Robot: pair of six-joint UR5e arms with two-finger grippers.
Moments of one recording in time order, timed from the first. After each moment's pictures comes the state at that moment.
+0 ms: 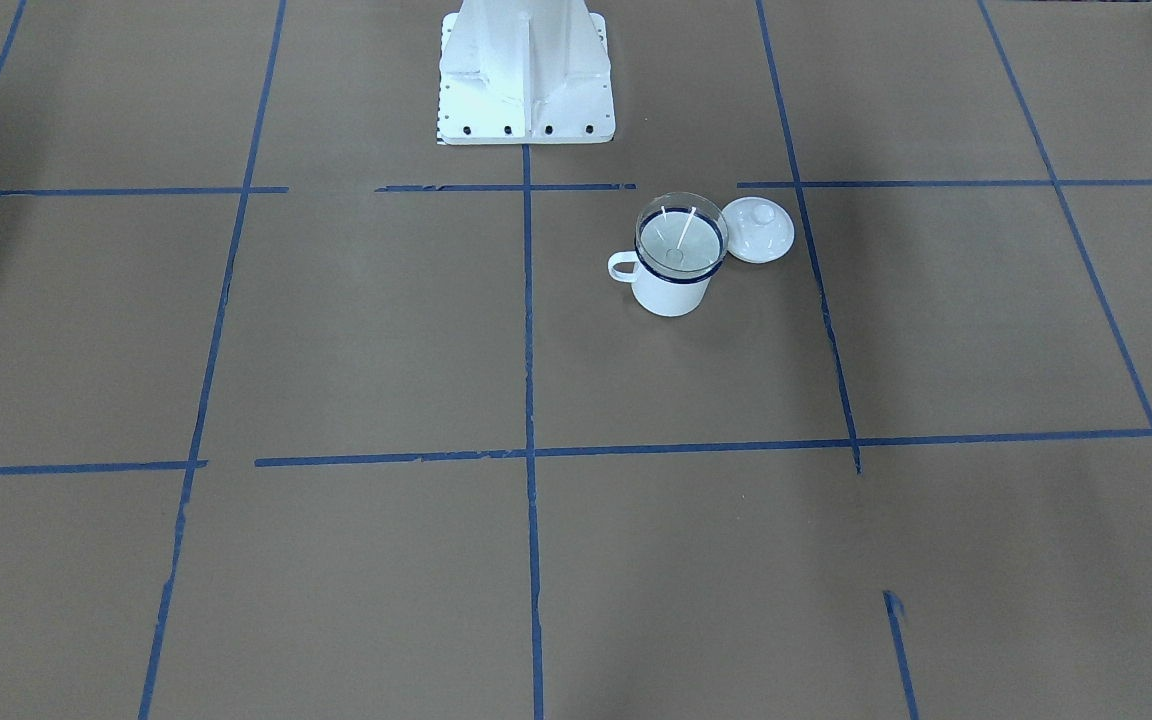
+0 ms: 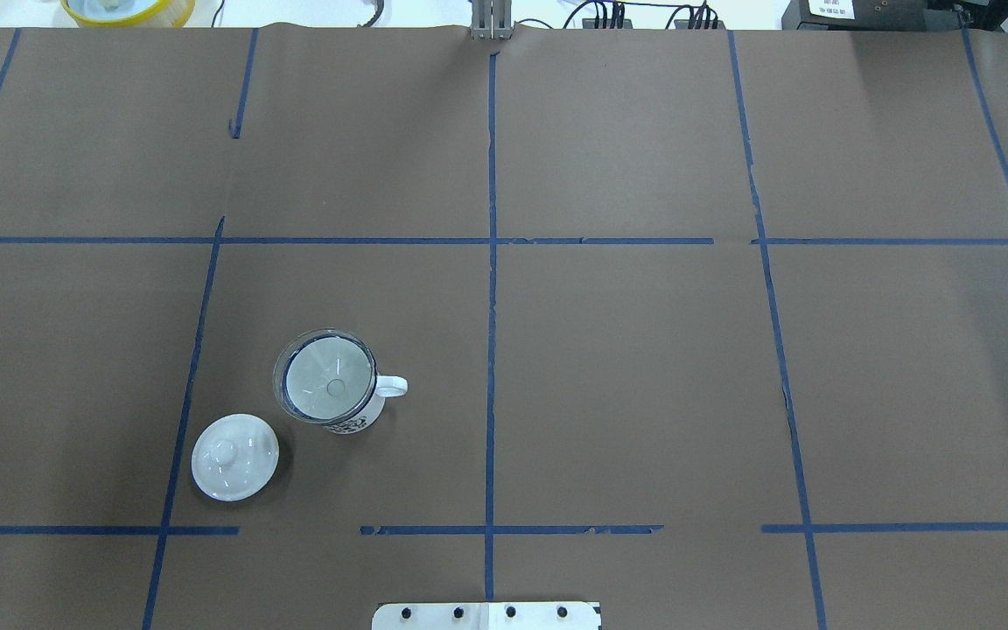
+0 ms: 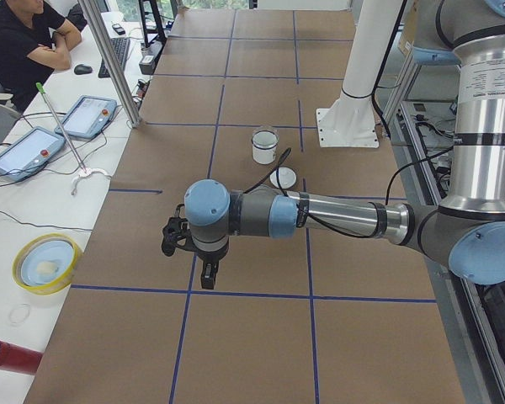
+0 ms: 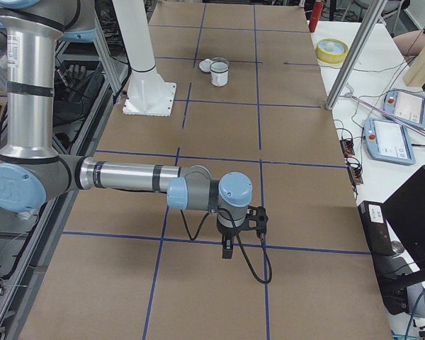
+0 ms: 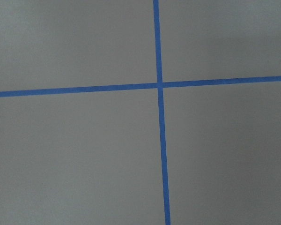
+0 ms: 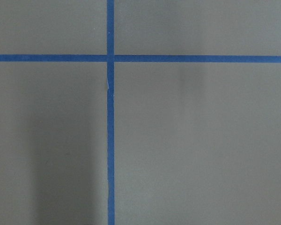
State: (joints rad) left arm -1.62 -1.55 -1.77 -1.51 -2.42 -0.07; right arm 1.57 -1.68 1.66 -1.57 2.29 0.01
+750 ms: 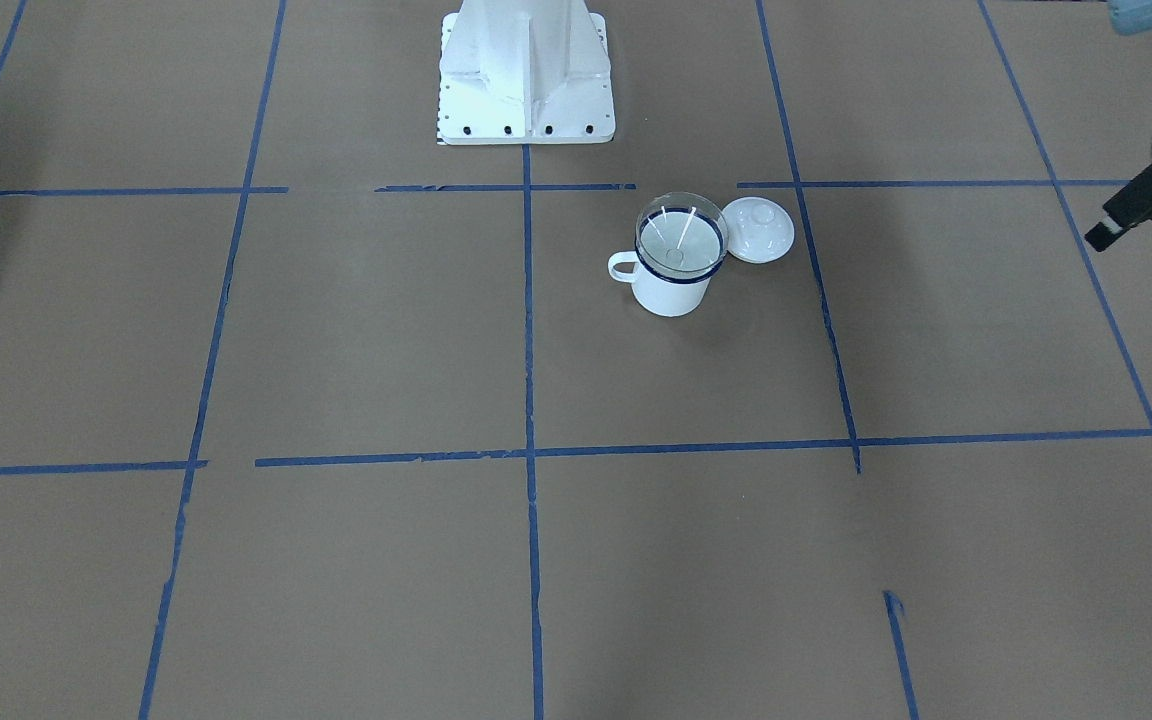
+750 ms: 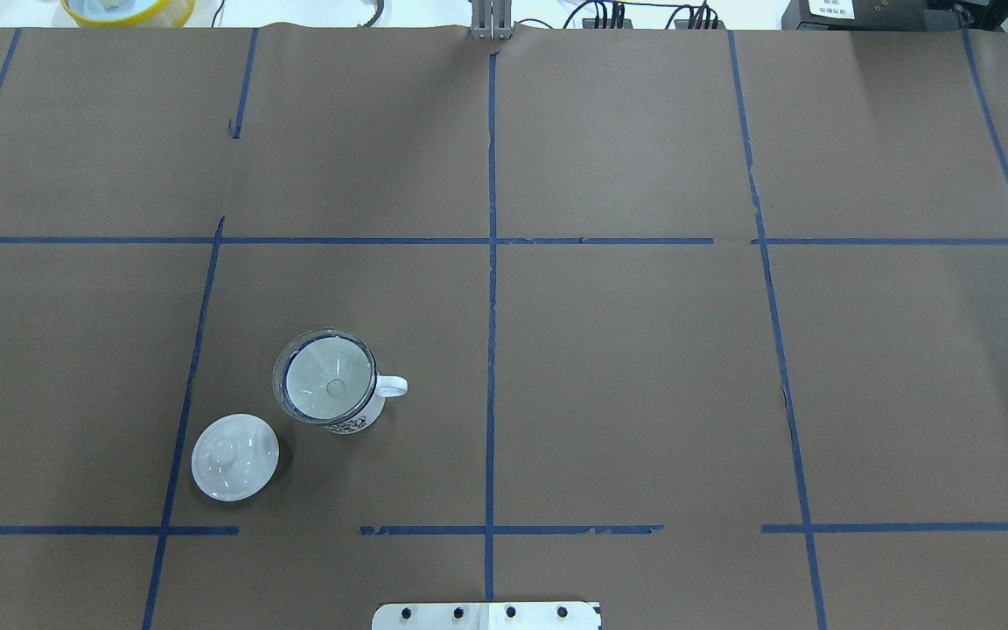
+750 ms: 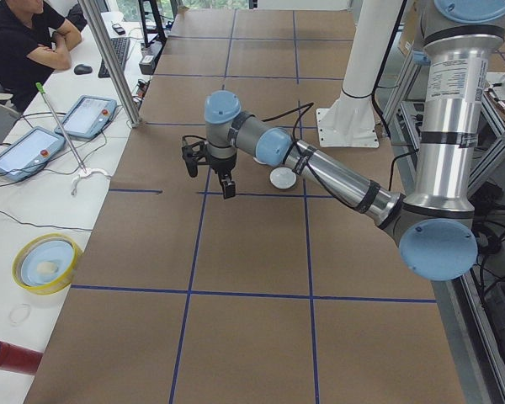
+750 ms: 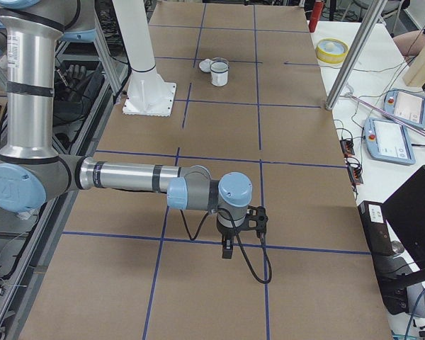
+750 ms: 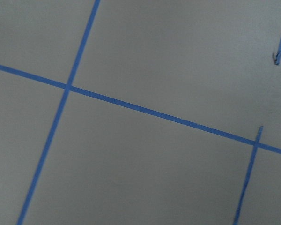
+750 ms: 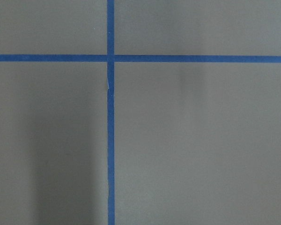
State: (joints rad) left arm -1.23 -1.65 -2.06 -1.53 -2.33 -1.03; right arm 1.57 -1.68 1.66 -1.57 2.29 0.01
